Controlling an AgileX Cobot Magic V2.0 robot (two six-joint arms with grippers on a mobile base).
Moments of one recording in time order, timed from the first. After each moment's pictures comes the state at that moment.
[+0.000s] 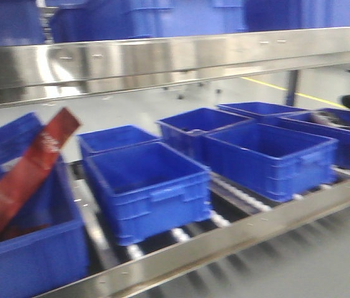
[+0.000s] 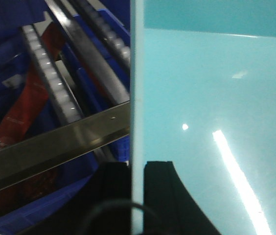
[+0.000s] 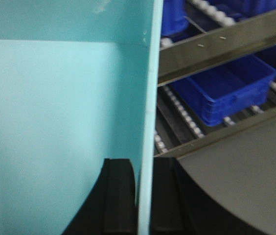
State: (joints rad) left arm -0.42 1.50 -1.90 0.36 1.11 -0.50; right arm 0.43 1.59 -2.02 -0.26 1.16 0.39
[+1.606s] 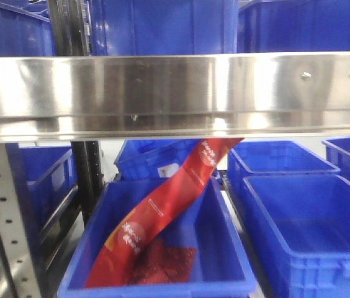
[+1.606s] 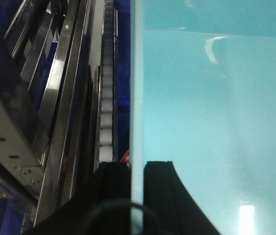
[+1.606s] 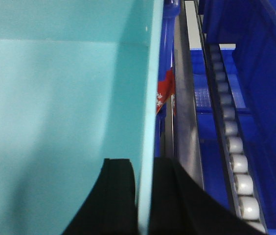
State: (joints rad) left arm -0.42 1.50 -1.90 0.37 1.12 -0.50; right arm 0.43 1.59 -2.02 -0.26 1.16 0.39
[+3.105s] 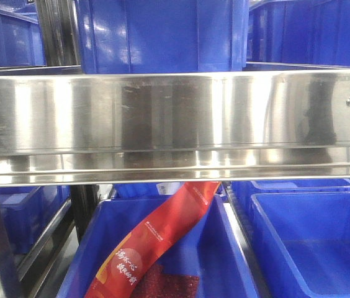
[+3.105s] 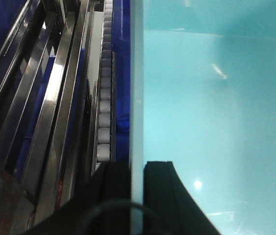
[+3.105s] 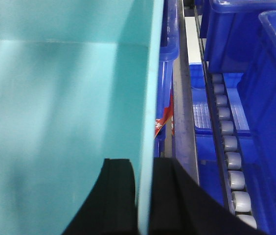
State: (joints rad) left arm -0.42 1.50 -1.90 0.37 1.12 -0.50; right arm 0.43 1.59 -2.02 -0.26 1.16 0.39
